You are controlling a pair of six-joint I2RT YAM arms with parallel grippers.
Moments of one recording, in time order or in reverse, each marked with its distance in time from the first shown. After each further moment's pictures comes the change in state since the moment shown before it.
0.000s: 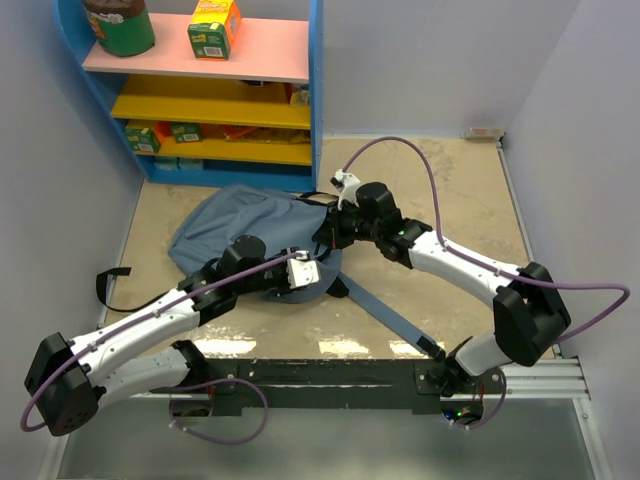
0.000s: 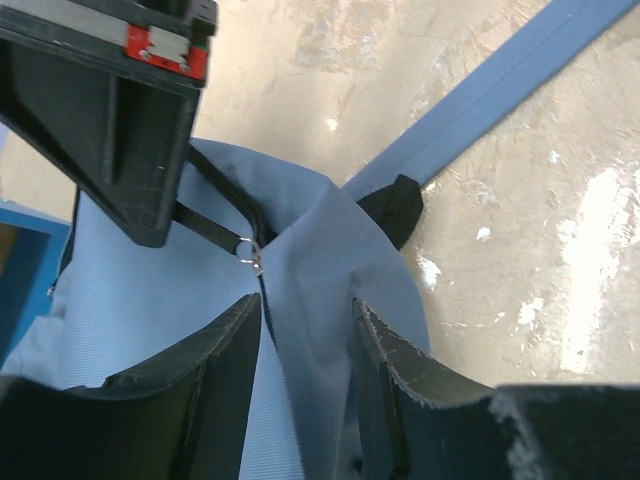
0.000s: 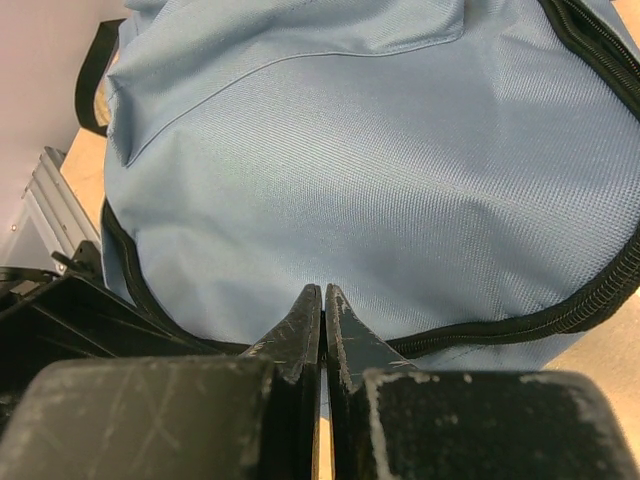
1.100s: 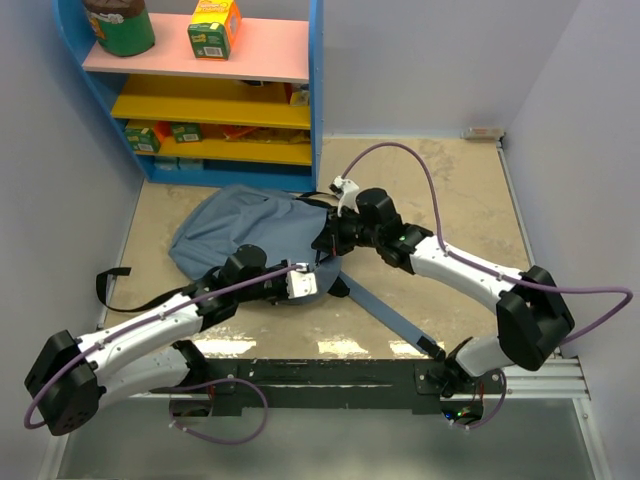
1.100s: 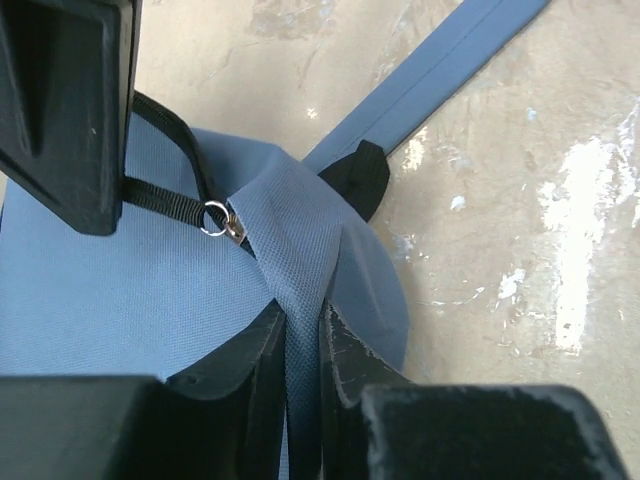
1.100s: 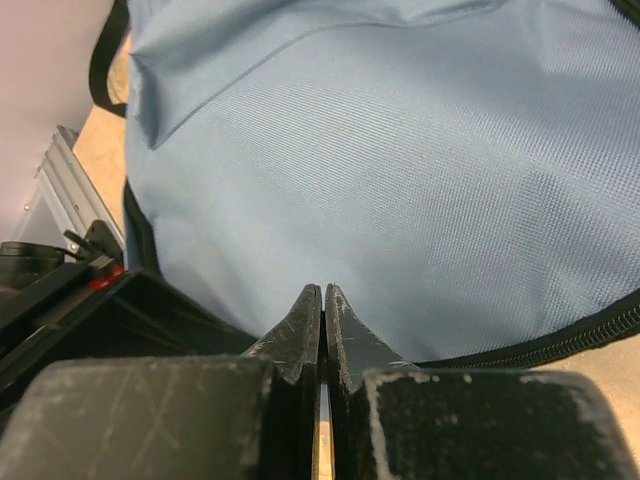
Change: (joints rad) left arm -0.003 0.004 -0.106 0.081 0.016 0.027; right arm 0.020 -0.035 -0.043 0.009 -0.018 0.010
